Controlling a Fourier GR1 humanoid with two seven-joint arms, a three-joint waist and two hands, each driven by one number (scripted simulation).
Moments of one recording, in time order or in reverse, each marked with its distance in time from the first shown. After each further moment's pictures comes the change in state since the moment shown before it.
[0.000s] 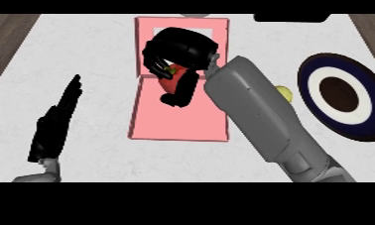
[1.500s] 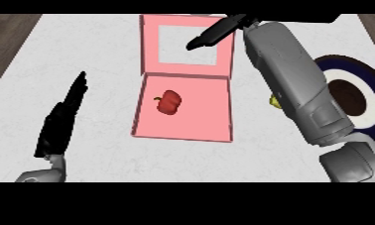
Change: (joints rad) left arm -0.027 -0.017 -0.013 0.012 -0.022 0.002 -0.013; right arm -0.187 -0.116 -0.266 0.524 -0.689 -0.188 -0.031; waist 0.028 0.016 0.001
